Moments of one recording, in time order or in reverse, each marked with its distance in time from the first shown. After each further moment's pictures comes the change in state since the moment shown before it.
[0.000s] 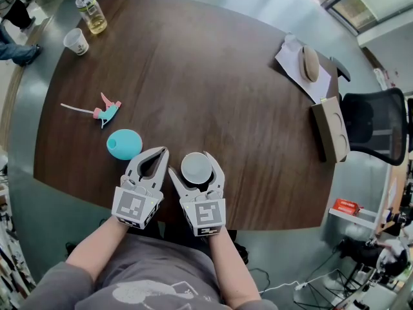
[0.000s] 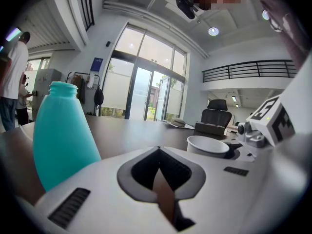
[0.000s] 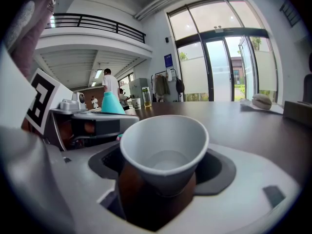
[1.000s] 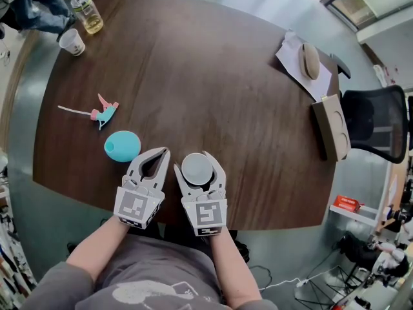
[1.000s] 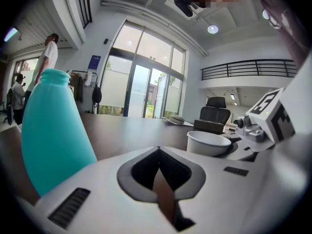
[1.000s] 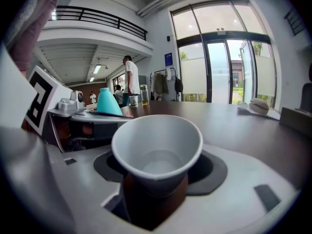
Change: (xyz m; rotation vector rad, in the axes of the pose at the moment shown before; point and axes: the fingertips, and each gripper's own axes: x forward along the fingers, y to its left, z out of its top) left arm 0.009 -0.001 -0.004 0.012 0.031 -0.013; right arm 0.001 -0.010 0.000 -0.041 0.030 -0.038
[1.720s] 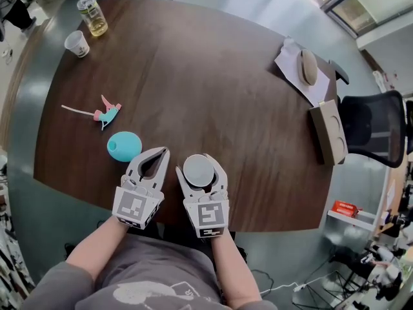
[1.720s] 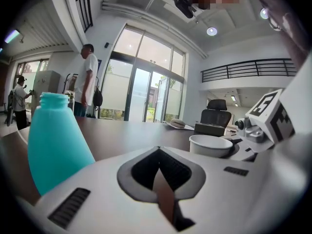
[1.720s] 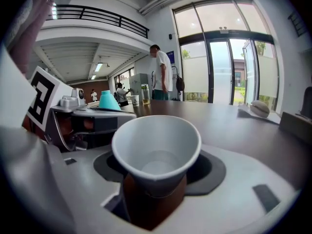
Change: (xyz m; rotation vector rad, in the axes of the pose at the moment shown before) left arm -0.005 0.000 0.016 0.005 -0.037 0.010; right arm -0.009 -0.003 0.008 -0.009 0.026 0.011
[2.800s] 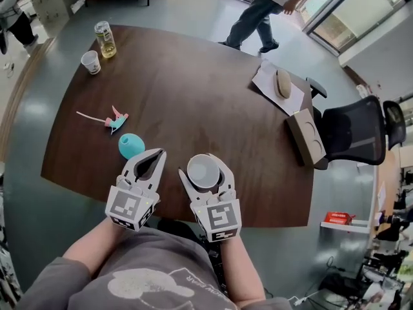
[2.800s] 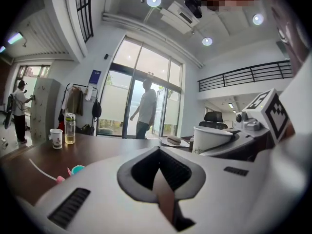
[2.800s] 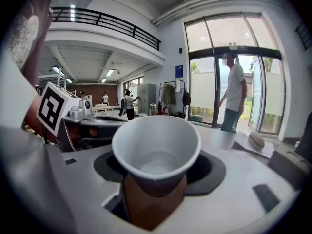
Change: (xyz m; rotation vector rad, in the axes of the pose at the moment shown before) left arm -0.057 -0.025 0.085 0.012 -0.118 -0.015; right arm -0.082 0.016 0.095 -0.117 -0.117 0.038
